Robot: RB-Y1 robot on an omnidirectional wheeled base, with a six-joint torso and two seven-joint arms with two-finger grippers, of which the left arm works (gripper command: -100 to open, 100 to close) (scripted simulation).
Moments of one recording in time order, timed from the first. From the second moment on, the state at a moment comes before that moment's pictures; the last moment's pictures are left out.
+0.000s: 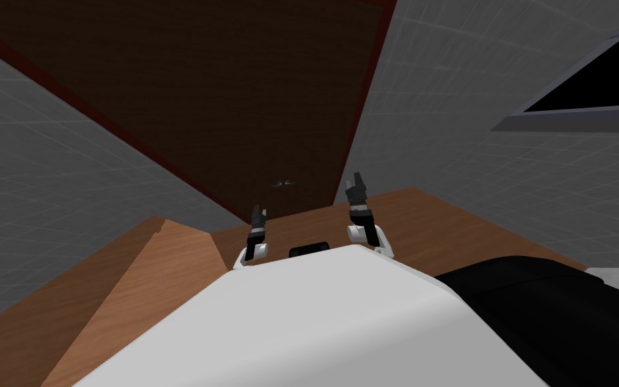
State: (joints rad) arm 0.16 0.16 0.06 -1.34 -0.02 -0.71 0.16
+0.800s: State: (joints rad) arm 0.10 0.18 0.06 -1.14 -0.01 -0.75 0.18
